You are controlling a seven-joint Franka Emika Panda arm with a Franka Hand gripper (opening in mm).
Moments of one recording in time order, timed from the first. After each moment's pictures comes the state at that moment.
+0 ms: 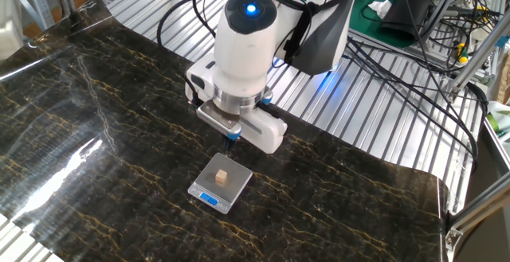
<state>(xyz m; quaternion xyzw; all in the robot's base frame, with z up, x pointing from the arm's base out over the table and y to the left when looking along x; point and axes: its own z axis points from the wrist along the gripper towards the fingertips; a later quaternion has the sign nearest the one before) 0.524 0.016 0.204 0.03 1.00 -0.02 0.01</state>
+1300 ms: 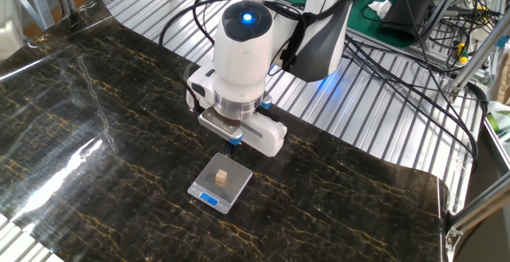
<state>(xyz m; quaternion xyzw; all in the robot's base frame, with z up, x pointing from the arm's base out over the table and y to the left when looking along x) 0.521 0.019 0.185 0.02 1.00 0.00 0.01</state>
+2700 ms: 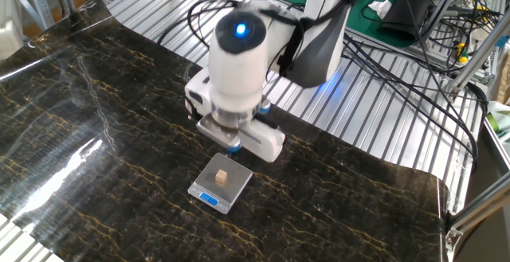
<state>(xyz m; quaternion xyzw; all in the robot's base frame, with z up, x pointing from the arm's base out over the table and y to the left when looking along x) 0.531 0.025 0.167 0.02 1.00 0.00 -0.02</state>
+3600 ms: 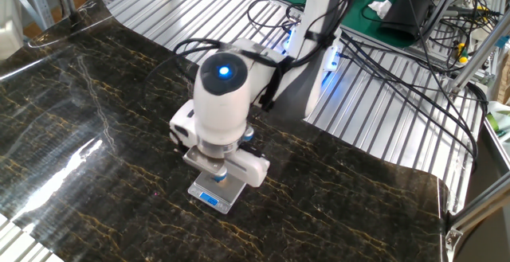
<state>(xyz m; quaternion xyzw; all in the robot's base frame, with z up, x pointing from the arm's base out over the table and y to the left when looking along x) 0.564 0.017 0.125 -0.02 1.00 -0.01 -0.01</state>
